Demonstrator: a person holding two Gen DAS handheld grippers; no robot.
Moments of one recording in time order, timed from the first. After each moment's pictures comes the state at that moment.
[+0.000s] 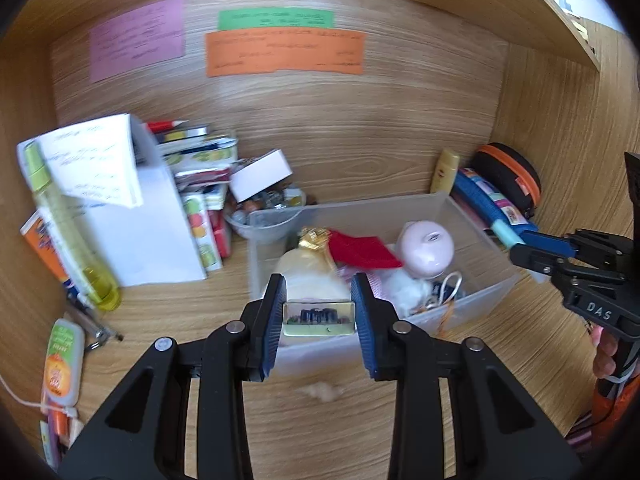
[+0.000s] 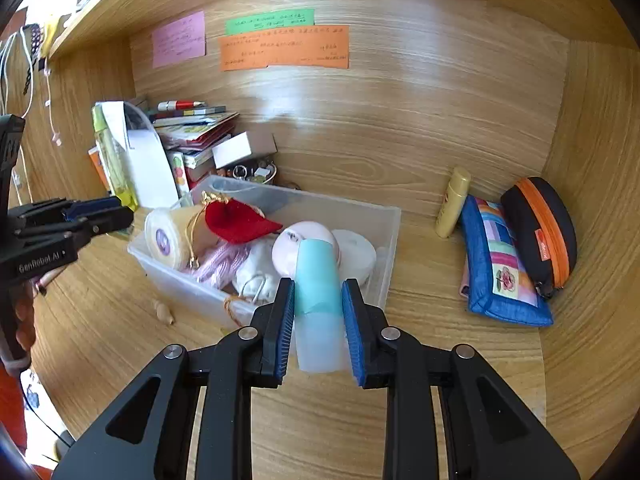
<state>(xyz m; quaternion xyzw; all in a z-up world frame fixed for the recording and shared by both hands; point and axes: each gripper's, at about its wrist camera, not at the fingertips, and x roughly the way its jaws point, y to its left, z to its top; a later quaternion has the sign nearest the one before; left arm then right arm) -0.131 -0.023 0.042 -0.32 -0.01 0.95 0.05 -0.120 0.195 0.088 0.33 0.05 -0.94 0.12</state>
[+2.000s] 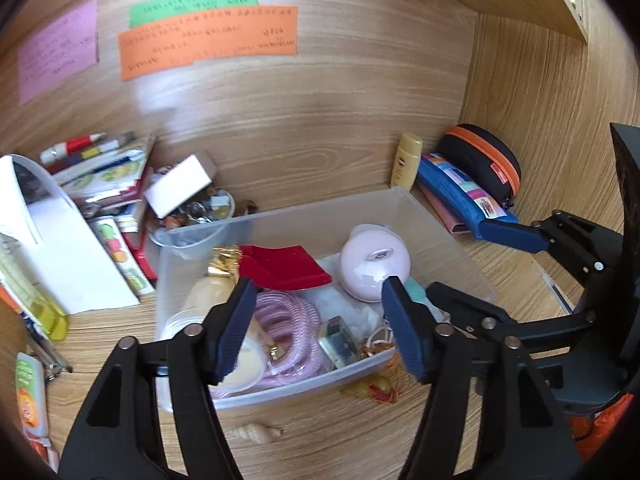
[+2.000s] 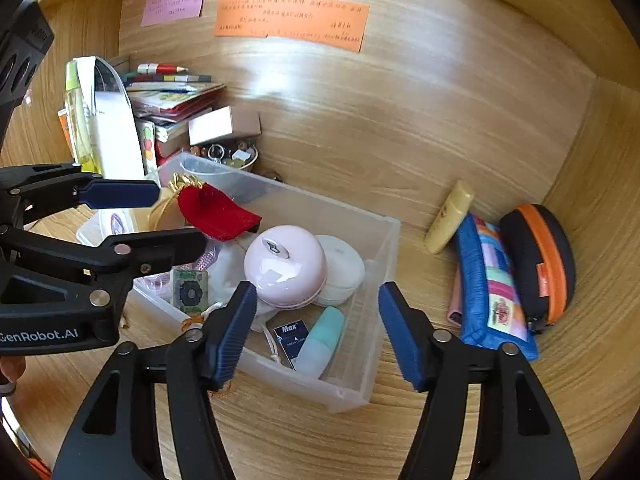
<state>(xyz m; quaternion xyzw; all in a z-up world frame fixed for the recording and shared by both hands) -0.166 0.030 0.030 -0.34 0.01 0.94 0.10 -0.149 0.172 0.080 0.34 0.13 -0.93 0.07</state>
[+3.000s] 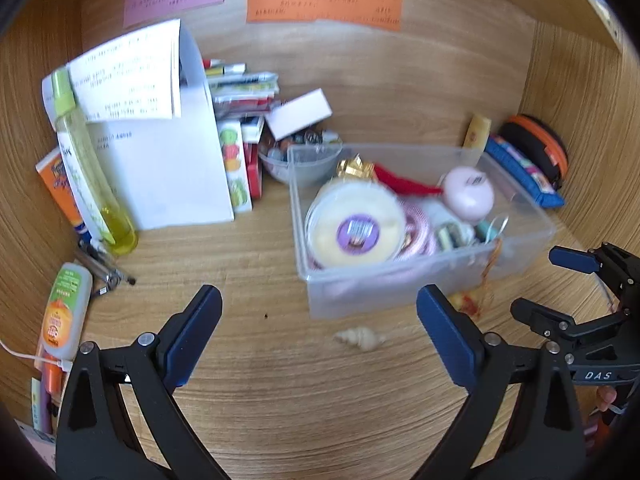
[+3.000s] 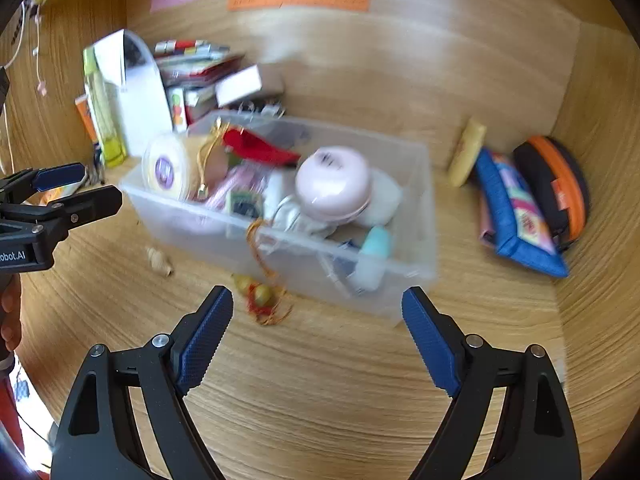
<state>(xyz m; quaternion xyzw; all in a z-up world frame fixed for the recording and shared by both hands) -0.110 -0.046 -0.009 -0.36 -0.01 0.93 0.01 -0.108 0.155 0.035 0.40 0.08 -0.91 0.09</state>
